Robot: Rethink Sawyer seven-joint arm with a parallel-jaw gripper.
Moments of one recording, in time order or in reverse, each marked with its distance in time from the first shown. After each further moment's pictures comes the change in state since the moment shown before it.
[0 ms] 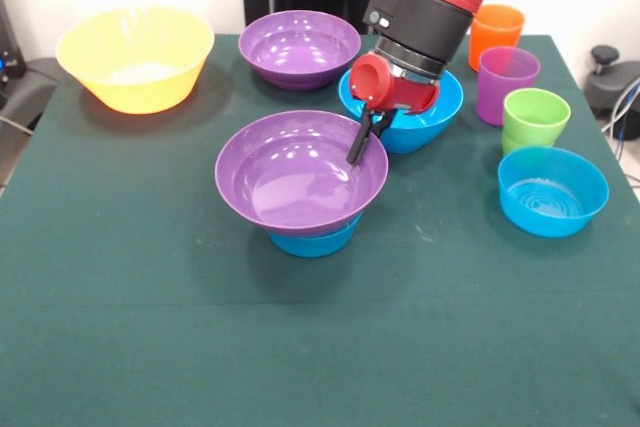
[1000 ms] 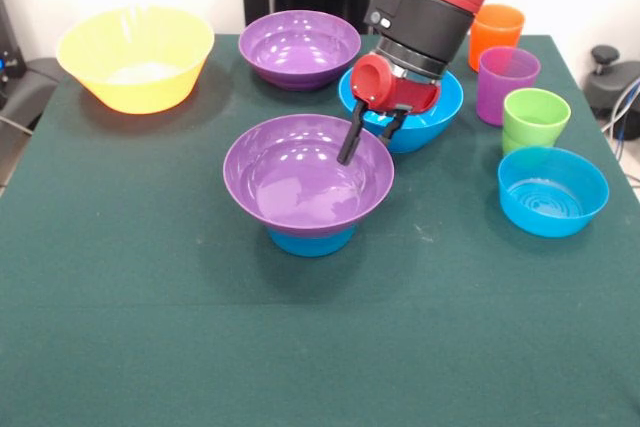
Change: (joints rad) arm 0.003 0.001 0.000 0.000 0.000 0.000 0.000
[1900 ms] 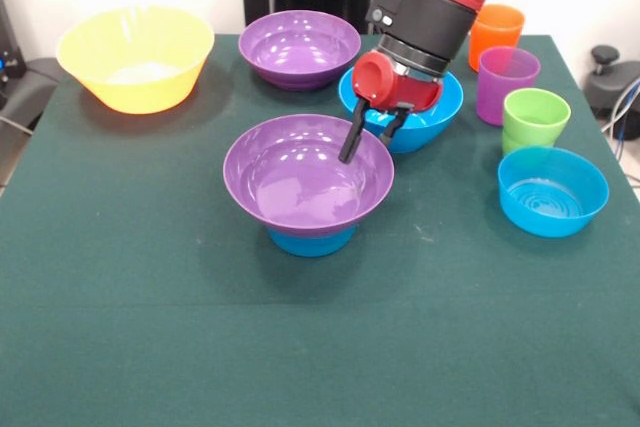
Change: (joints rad) arm 0.001 -0.010 0.000 0.000 0.000 0.006 0.000
